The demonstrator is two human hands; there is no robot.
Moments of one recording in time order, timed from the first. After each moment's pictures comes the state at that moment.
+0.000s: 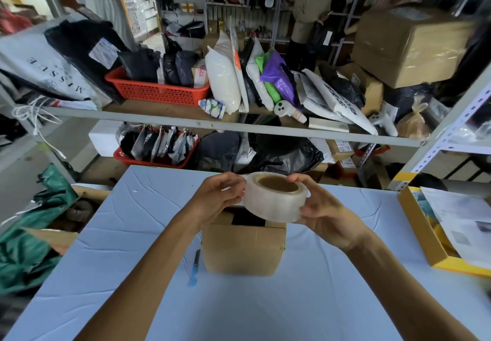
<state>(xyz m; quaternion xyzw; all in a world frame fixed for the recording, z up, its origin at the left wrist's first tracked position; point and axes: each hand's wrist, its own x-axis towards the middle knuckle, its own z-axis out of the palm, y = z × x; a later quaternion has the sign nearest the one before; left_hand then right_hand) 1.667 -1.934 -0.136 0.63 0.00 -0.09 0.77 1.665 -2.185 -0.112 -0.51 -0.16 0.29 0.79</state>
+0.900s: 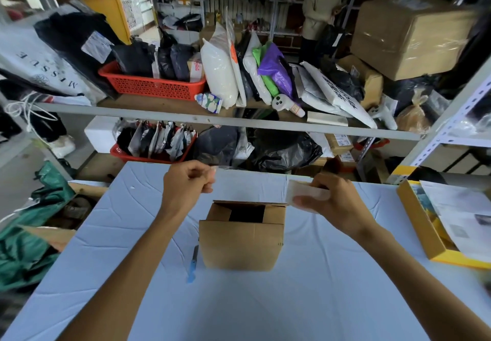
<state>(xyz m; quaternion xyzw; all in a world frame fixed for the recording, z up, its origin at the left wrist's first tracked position) 1.664 -1.904 -0.131 0.77 0.09 0.14 0.61 1.670 -2.203 -0.104 -0.93 -0.13 -0.05 0.34</state>
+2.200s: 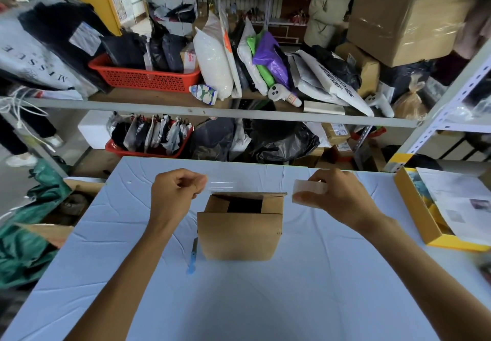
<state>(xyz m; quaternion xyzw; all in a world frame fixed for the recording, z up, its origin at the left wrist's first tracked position) 1.636 -1.902 -0.148 0.79 0.08 0.17 0.58 1.659 -2.202 -0.098 -0.97 -0.09 -0.03 0.23</state>
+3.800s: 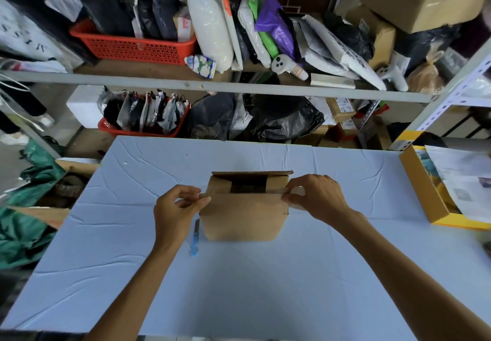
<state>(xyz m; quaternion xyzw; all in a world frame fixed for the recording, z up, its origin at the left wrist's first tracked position) 1.613 -1.893 -0.241 0.77 0.12 0.17 0.60 1.678 -2.179 -0.189 -0.98 -0.15 0.01 0.13</state>
